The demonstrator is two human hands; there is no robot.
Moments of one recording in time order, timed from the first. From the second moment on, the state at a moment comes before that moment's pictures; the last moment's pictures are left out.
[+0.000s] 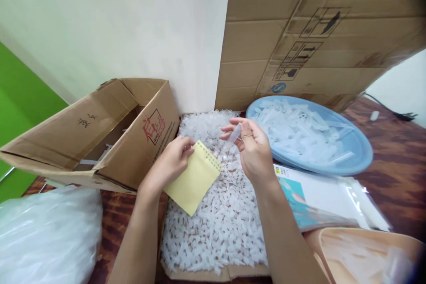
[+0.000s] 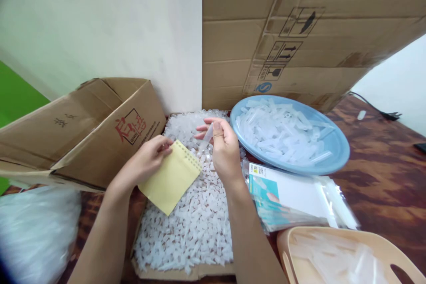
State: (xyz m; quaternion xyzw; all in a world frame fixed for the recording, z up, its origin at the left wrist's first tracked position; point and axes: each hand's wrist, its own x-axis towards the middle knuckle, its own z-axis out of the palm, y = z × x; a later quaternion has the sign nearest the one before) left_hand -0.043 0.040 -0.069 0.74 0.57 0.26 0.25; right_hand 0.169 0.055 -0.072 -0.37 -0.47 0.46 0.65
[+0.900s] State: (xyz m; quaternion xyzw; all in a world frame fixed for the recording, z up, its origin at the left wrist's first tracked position) left_hand -0.012 0.027 -0.040 0.75 0.41 0.49 0.14; right_hand 0.176 0.041 -0.056 -0.37 -0.66 0.48 0.45
